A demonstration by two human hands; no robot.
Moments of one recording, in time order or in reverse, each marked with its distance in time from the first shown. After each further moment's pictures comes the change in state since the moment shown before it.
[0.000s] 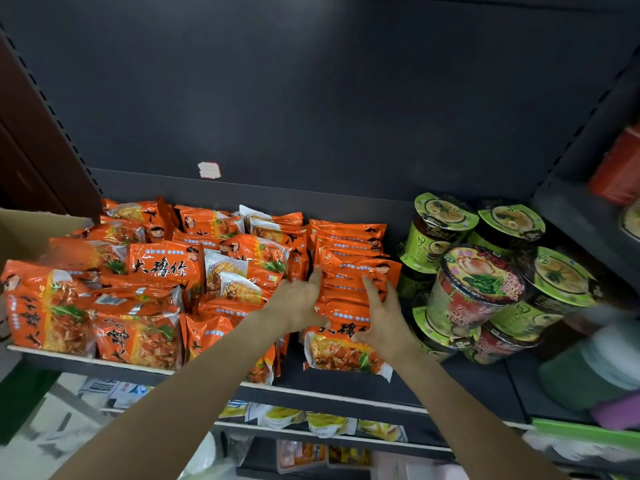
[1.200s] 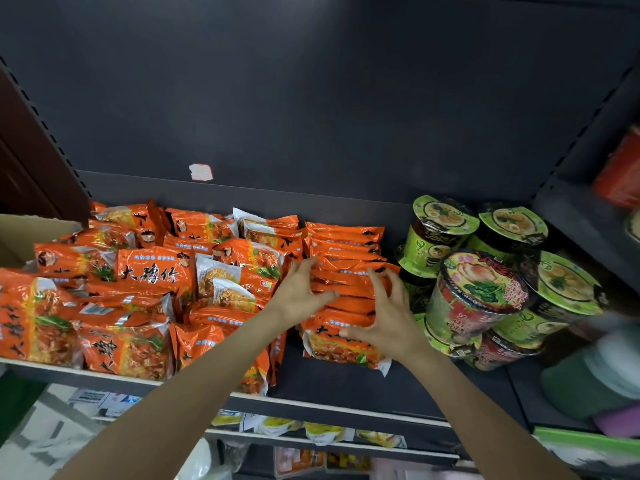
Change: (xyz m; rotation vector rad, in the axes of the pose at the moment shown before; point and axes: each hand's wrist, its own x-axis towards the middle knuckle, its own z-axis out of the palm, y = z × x) left_hand 0.018 0.002 -0.001 -0.703 0.206 -0.104; right_hand 0.008 0.006 -0.020 0.039 0.042 -0.076
